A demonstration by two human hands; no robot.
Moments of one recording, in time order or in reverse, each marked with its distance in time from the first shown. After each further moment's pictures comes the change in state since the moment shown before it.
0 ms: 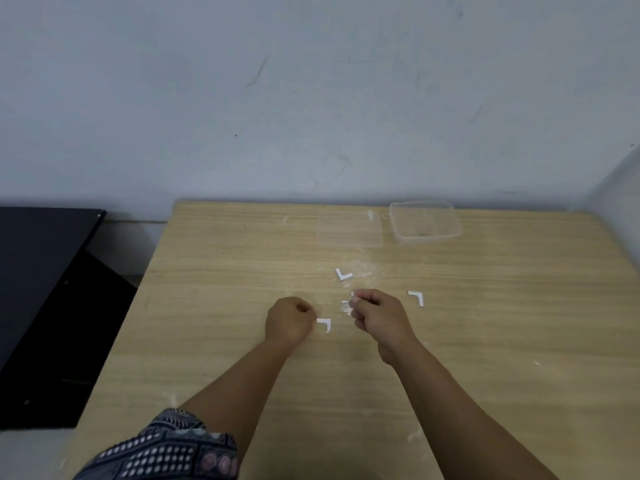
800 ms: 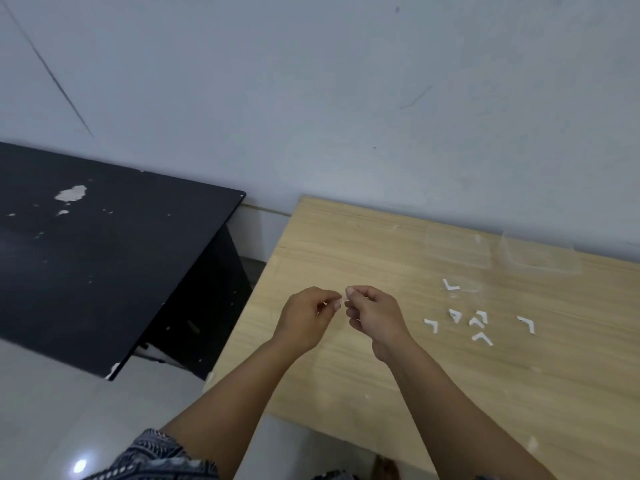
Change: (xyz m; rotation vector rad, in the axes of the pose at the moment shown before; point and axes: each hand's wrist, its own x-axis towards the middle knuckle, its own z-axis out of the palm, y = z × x) left_hand -0.071 -0.118 -0.179 0.062 0.209 0.484; right_hand -0.108 0.017 0.199 -0.068 -0.274 -0.073
